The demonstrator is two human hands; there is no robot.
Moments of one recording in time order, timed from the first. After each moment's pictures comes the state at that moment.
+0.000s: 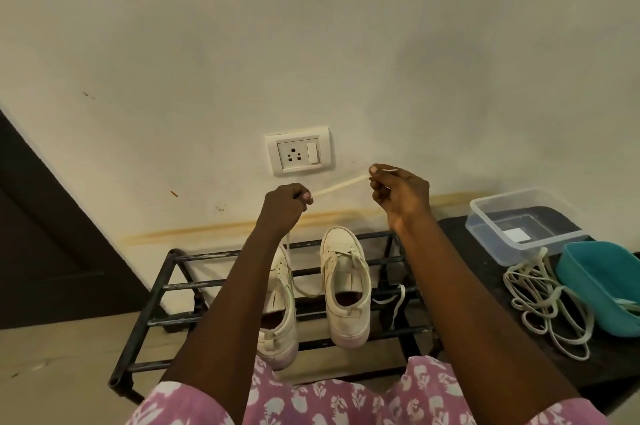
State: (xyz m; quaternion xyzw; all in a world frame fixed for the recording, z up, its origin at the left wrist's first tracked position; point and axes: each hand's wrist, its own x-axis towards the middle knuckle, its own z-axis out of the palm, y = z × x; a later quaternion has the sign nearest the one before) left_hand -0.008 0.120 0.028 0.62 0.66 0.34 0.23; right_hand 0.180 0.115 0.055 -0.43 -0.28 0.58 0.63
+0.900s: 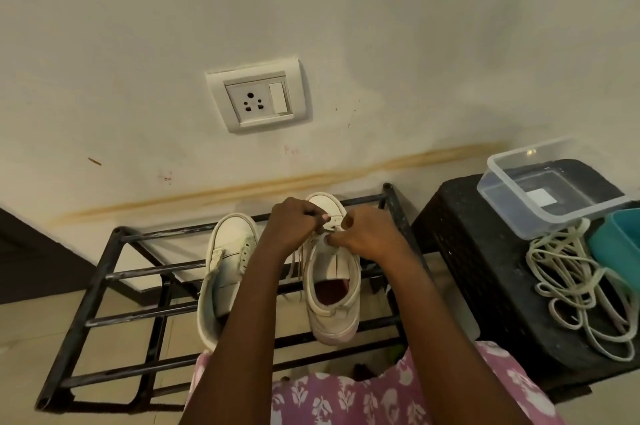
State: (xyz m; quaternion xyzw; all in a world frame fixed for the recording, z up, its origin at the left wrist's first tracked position) left_hand 0.032 0.138 -0.069 0.62 0.66 0.26 0.34; right_hand 0.172 0.127 -0.053 -0.65 -0.67 0.34 0.11
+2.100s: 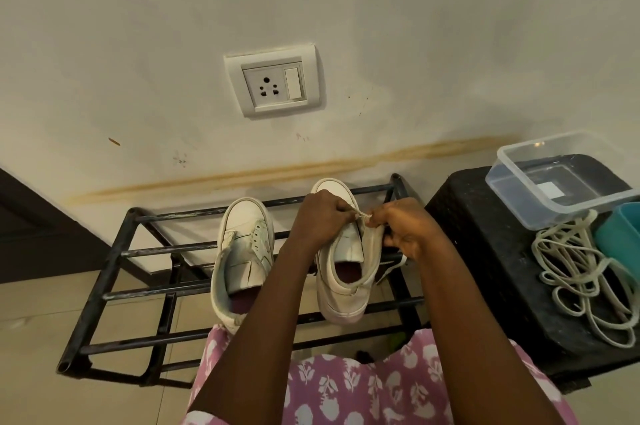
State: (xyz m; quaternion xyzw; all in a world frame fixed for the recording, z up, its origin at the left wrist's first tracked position) left_hand 0.059 0.132 -0.080 0.68 0.64 0.22 0.27; right_hand 0.198 0.120 -0.054 -0.64 -0.34 0.61 0.33
